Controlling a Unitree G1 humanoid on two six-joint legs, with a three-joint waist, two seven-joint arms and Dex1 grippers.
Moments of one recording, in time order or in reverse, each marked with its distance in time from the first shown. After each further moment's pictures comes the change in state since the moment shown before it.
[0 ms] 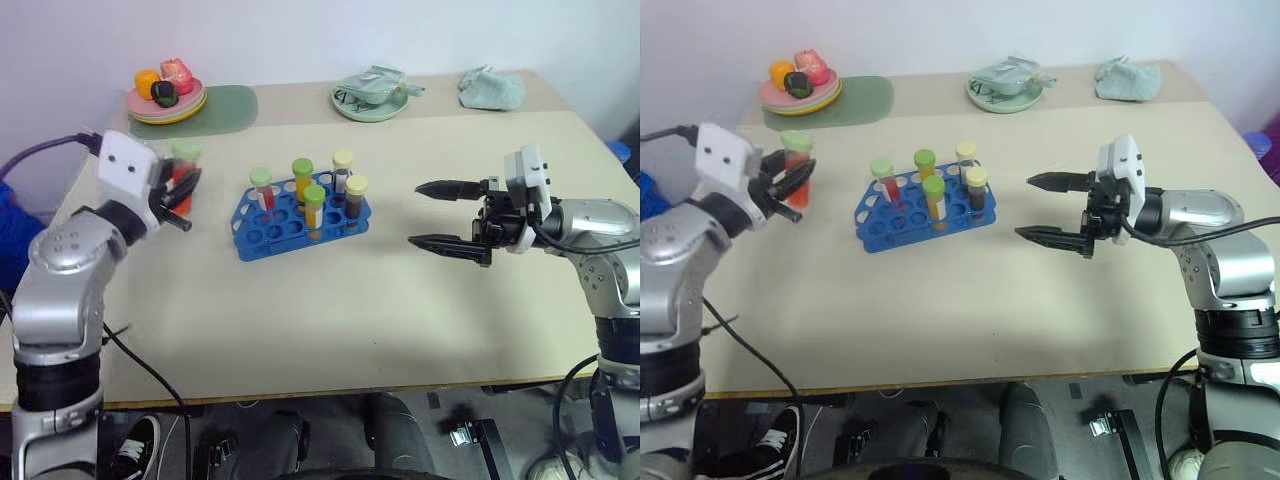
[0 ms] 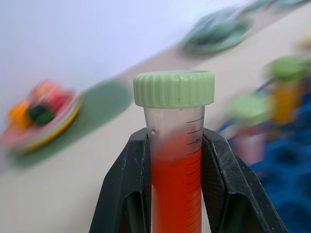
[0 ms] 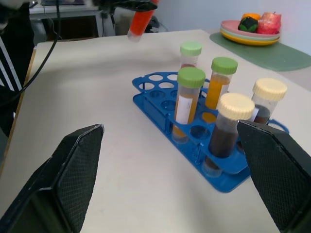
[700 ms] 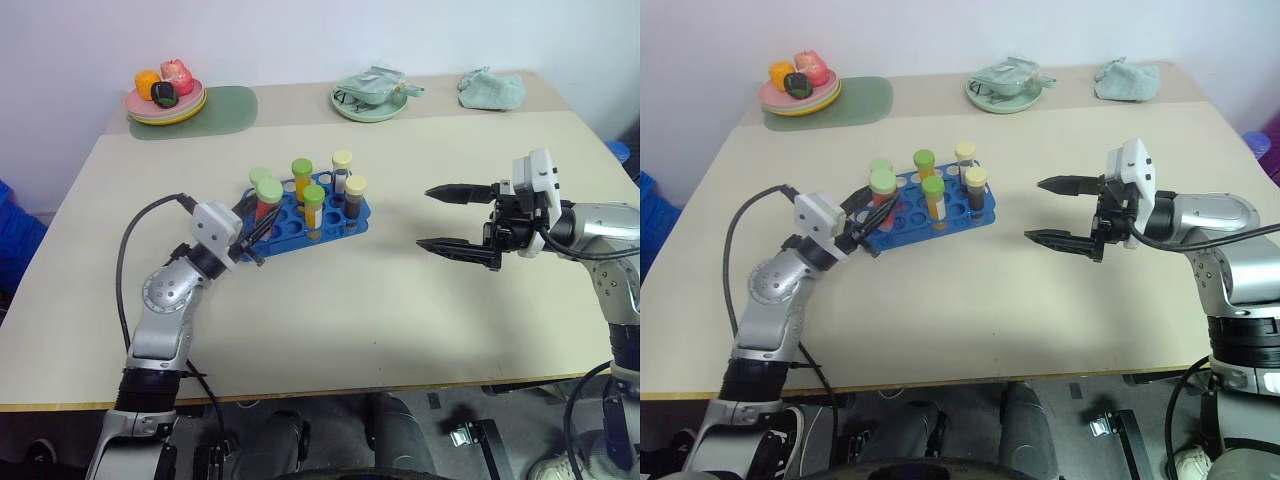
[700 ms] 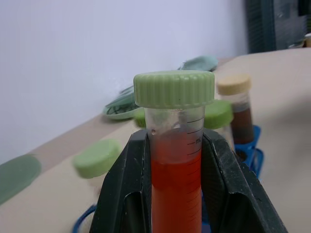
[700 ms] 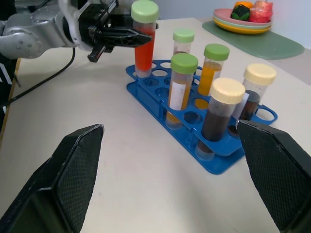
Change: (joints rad) left arm 0.034 -0.265 -0.241 0.395 0.090 -0.713 -0.056; right arm 0.052 -0.041 -0.042 -0.036 -0.004 0.022 -0.019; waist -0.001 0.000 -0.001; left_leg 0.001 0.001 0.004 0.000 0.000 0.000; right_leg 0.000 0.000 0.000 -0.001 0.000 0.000
